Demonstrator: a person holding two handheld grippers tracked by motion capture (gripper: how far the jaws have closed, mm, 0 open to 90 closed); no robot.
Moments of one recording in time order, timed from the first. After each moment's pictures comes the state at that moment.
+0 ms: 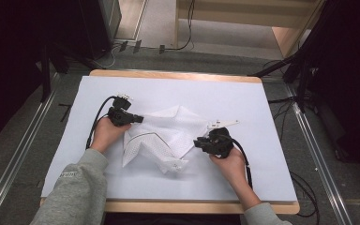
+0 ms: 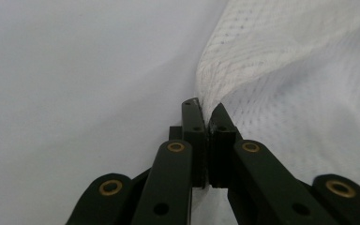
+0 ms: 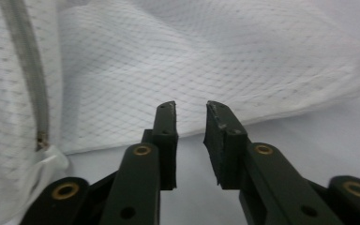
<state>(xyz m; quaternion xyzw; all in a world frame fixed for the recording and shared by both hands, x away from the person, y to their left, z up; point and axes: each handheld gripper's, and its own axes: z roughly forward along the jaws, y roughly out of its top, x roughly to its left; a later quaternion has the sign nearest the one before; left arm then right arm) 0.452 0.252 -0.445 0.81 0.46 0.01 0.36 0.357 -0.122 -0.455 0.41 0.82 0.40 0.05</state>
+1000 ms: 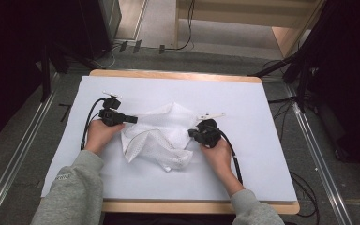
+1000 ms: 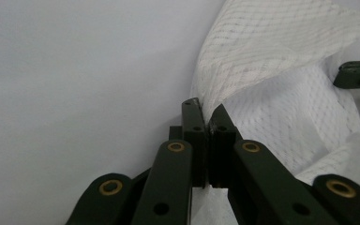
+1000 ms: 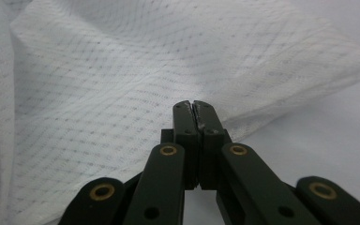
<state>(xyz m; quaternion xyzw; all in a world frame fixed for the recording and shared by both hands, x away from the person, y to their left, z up) 0.451 0.275 -0.452 0.77 0.51 -0.06 0.38 0.397 -0.092 -0.470 0.44 0.81 0.39 0.09</state>
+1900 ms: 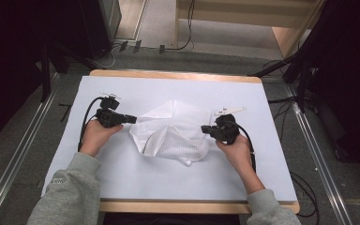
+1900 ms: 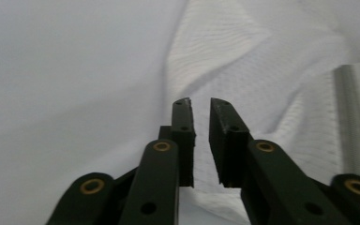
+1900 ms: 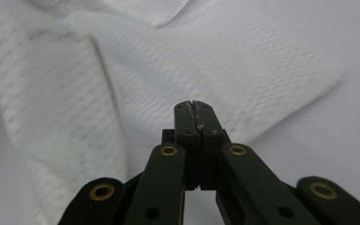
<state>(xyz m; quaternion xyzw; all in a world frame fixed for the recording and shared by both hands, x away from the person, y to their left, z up) 0.423 0.264 -0.420 0.80 0.47 -0.01 0.38 0.390 -0.138 -0.441 0.40 0.82 0.41 0.06</state>
